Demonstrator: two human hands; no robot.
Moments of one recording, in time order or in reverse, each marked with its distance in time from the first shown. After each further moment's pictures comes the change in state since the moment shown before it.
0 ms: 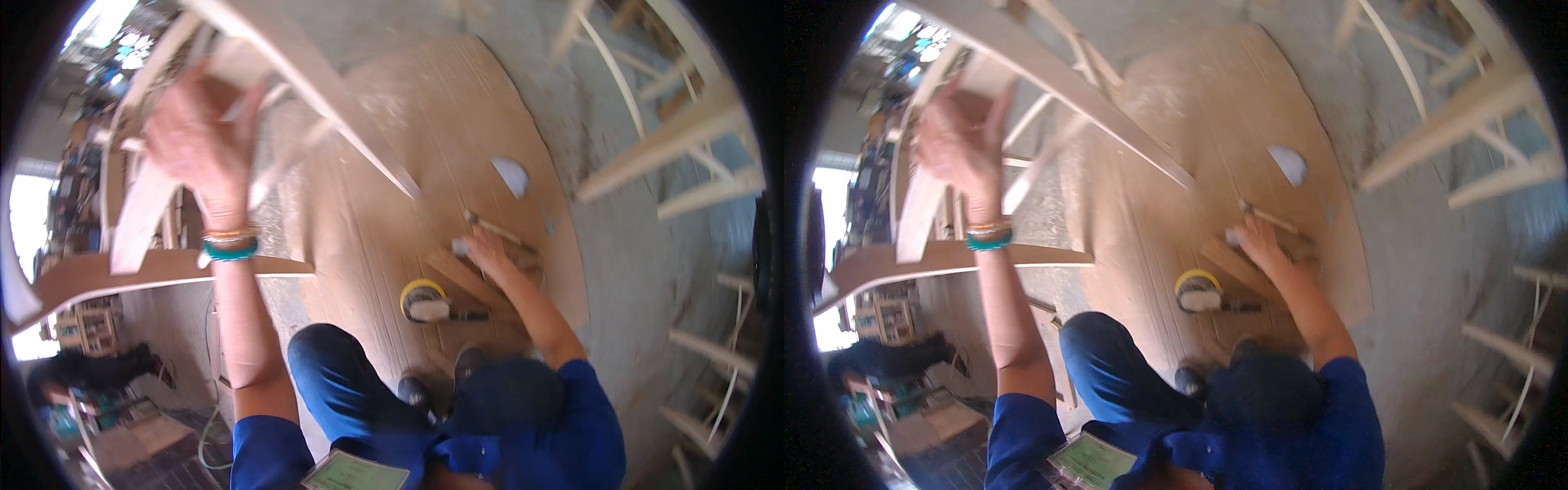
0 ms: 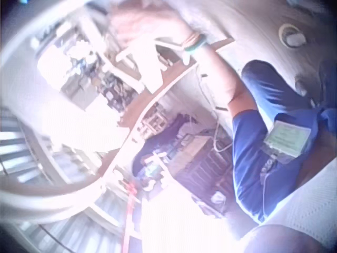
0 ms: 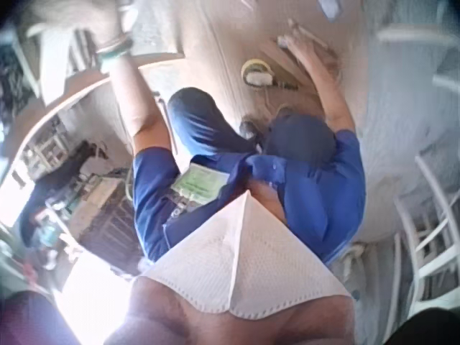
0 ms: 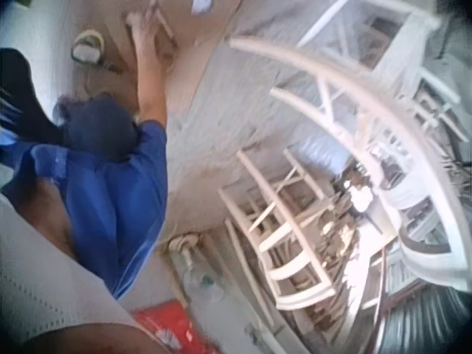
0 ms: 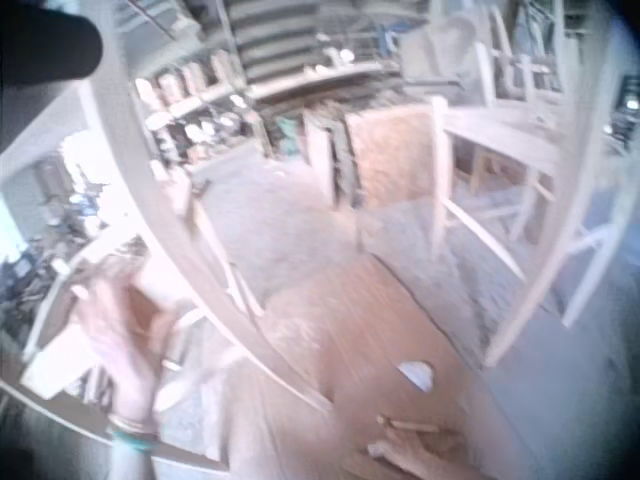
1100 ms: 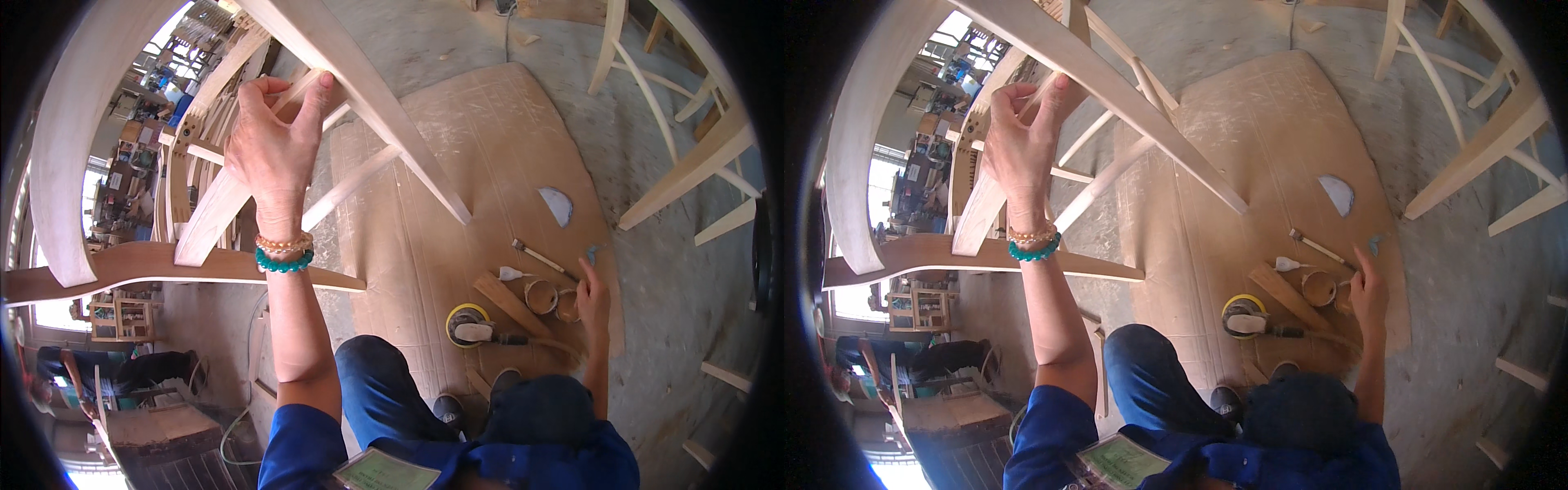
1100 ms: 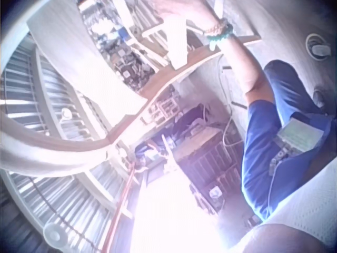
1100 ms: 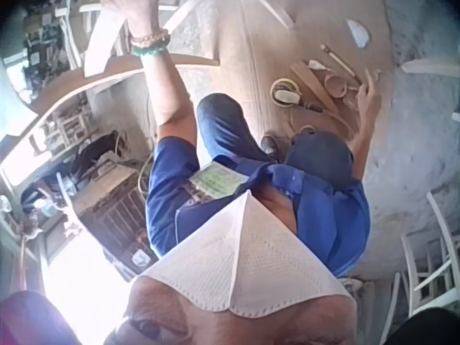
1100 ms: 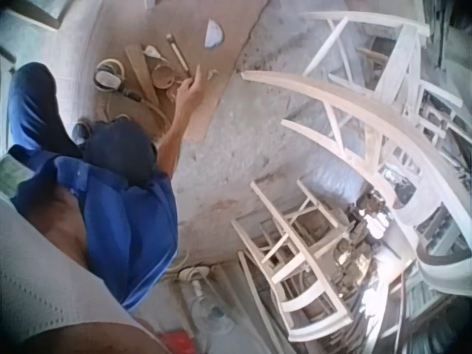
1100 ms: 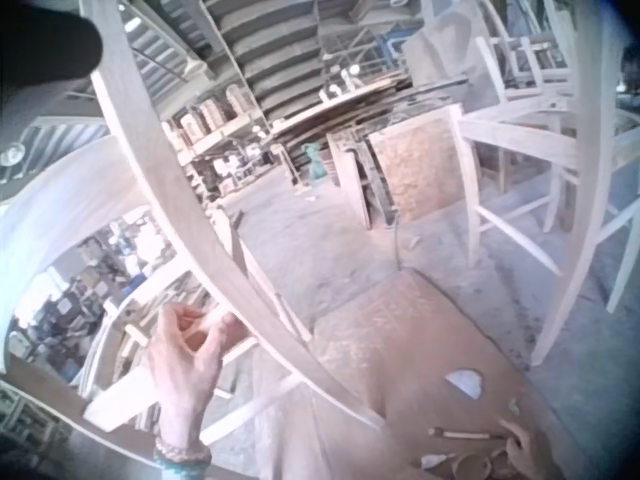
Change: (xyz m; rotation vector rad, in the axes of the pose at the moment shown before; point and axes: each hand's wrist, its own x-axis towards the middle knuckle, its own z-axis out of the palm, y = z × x) left_hand 0.039 0.012 -0.035 -0.251 -0.400 -0.398; right_hand -0.107 0.012 -0.136 0.683 0.341 0.534
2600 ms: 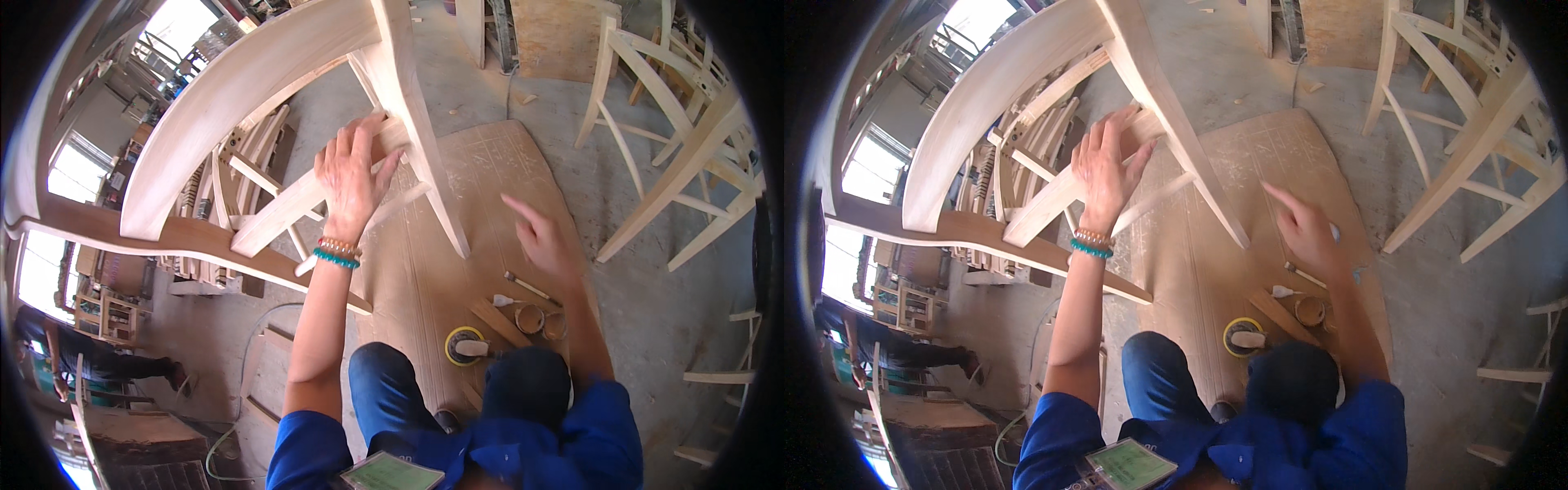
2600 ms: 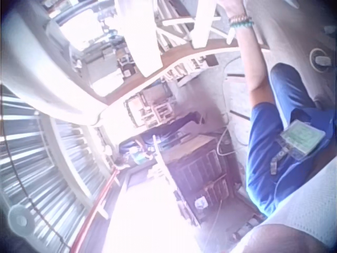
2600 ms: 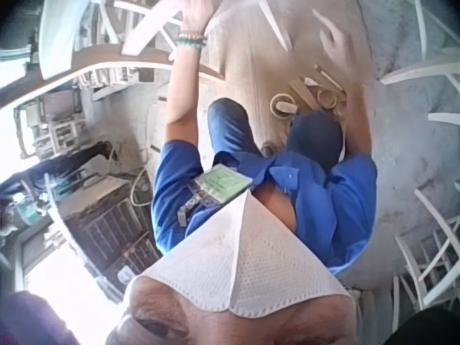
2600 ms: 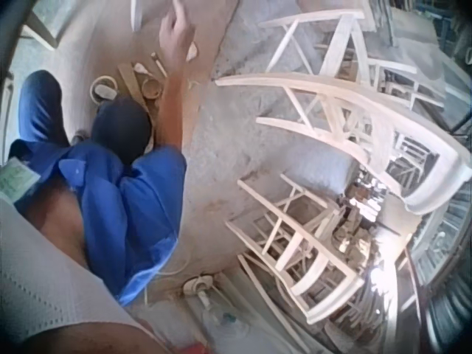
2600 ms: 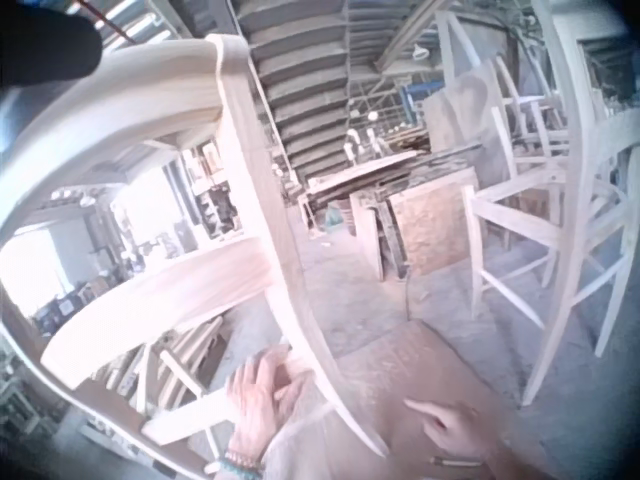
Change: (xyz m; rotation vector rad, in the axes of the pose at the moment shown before) left_hand -0.005 -0.009 -0.024 -0.085 -0.092 0.224; right_hand 0.034 -0.236 -0.032 0.225 -0.217 -0.525
